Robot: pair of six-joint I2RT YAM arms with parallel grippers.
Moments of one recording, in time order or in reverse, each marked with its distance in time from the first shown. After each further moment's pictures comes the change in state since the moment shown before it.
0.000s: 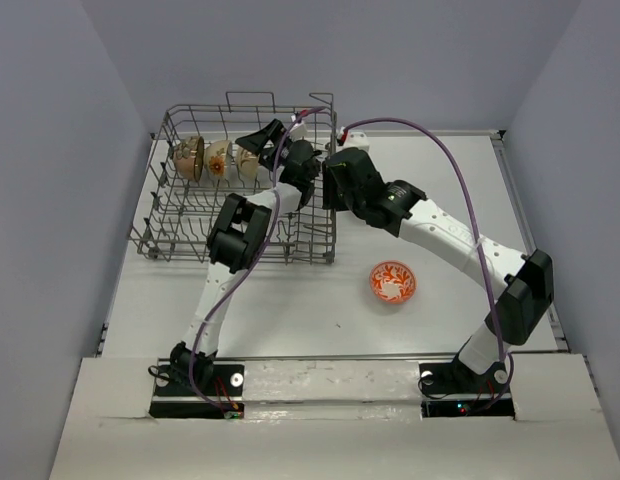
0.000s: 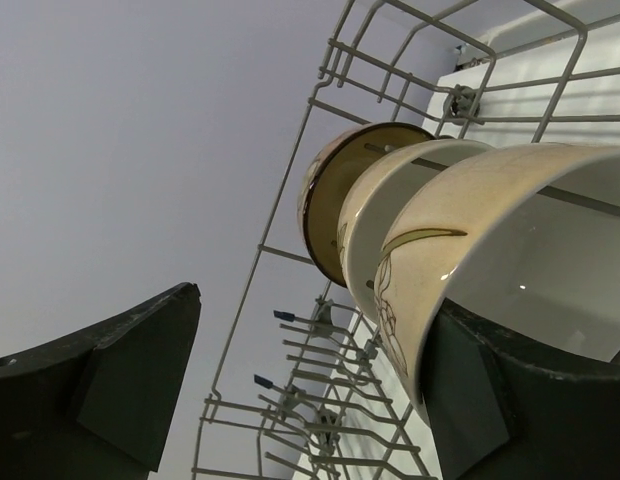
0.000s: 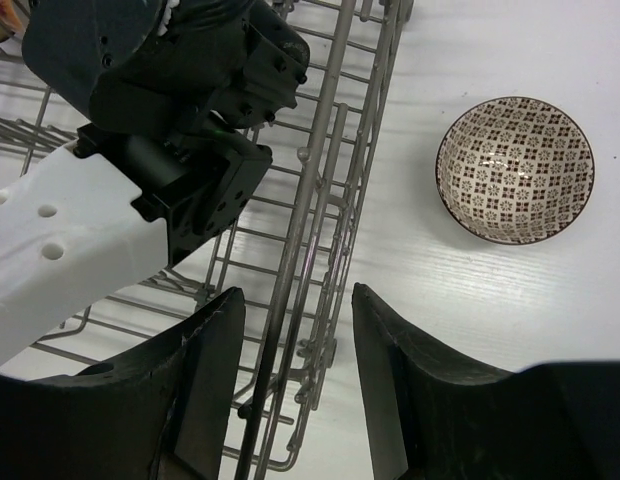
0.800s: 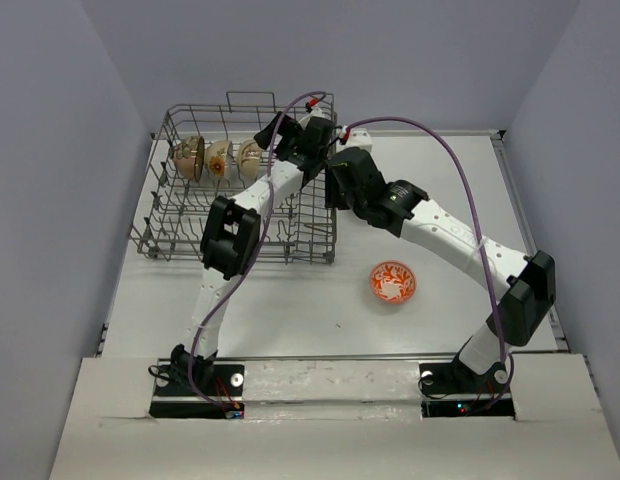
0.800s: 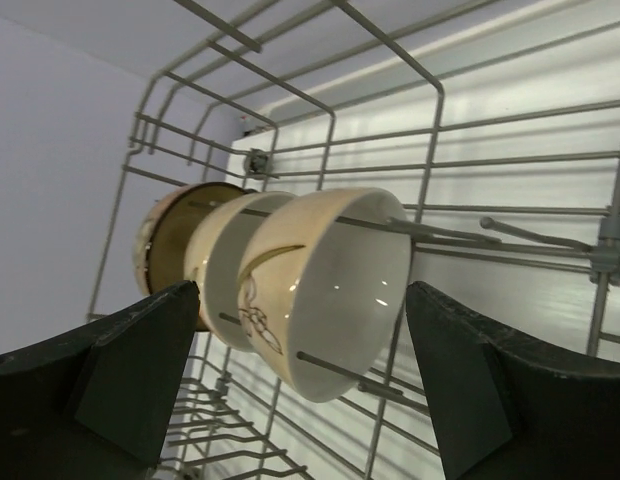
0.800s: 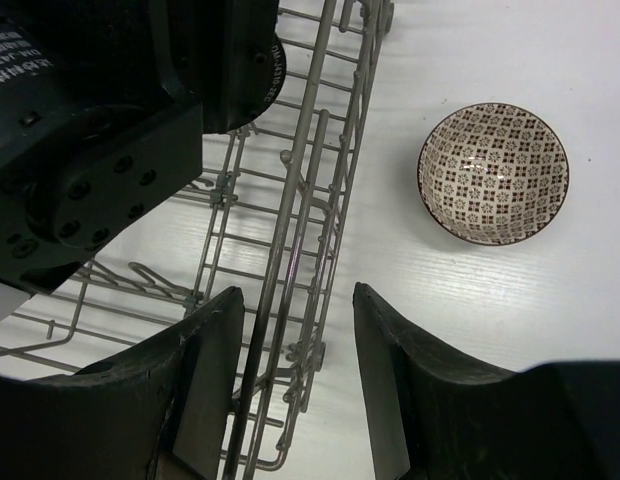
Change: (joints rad) left arm -0.028 -0.137 0.198 -1.189 0.340 -1.070; right arm 0.000 -0.011 0.000 -0.005 0.039 -0.008
